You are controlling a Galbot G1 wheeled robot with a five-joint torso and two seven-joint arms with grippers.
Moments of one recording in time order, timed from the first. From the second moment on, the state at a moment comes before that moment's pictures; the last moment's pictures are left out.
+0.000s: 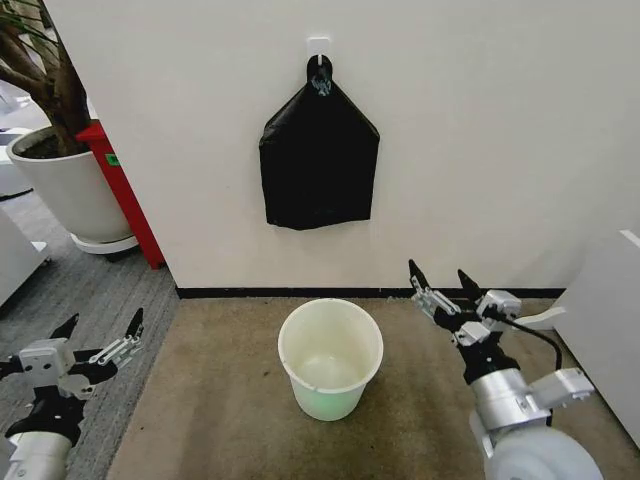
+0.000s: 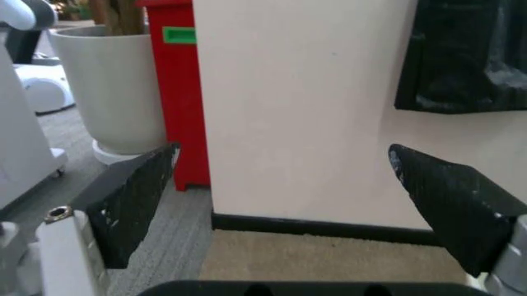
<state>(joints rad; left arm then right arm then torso) 2.02 -1.24 -1.05 -2.50 -0.61 0.10 -0.06 -1.52 1.23 0.45 2.42 0.70 -0.10 0.16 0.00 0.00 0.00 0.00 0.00</state>
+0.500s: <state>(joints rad) 2.05 -1.22 -1.05 -2.50 -0.63 0.09 -0.04 -1.02 1.20 0.30 2.26 1.42 -0.12 0.38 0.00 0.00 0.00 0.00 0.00</state>
